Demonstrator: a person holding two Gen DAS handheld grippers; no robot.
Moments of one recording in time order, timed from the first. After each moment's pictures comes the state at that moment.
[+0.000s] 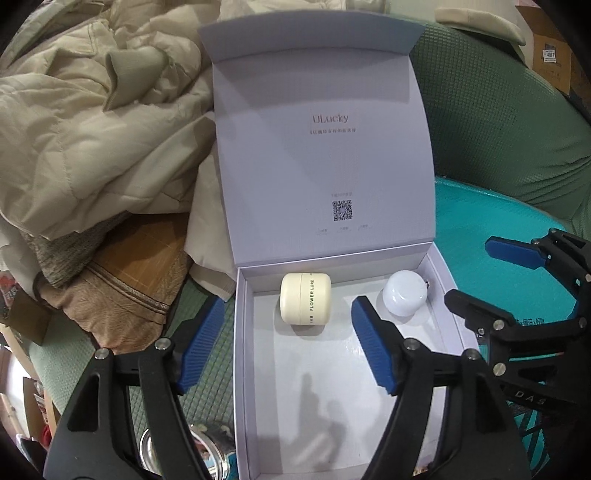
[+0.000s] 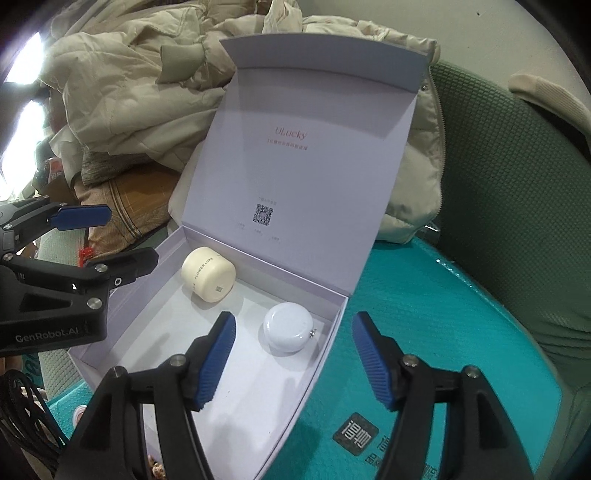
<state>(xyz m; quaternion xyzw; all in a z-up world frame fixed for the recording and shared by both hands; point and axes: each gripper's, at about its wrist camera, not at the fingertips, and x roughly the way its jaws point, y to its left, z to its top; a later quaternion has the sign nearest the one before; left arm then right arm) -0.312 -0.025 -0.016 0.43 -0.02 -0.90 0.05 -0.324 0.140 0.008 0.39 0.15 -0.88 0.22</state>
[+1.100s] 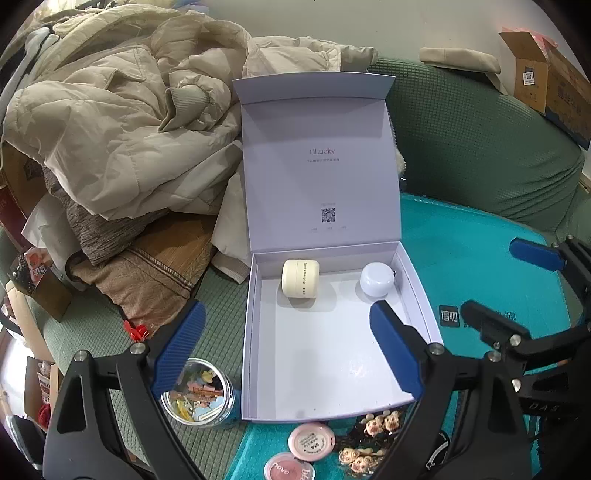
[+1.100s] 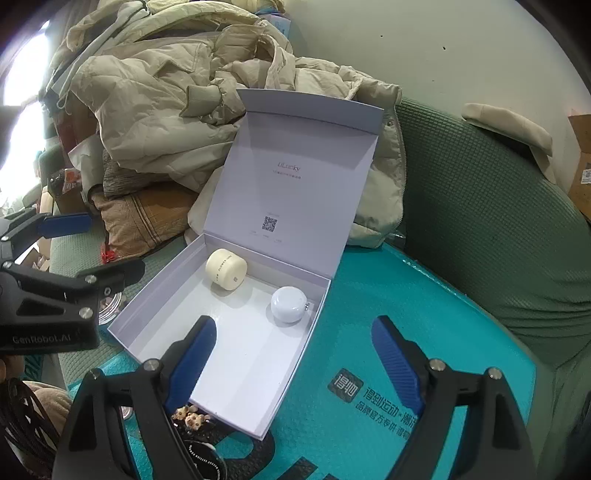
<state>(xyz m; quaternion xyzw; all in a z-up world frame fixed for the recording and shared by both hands) -0.220 -0.005 0.041 0.38 -0.01 -0.92 0.07 -0.236 0.163 0.054 0.35 0.14 -0.91 0.20</state>
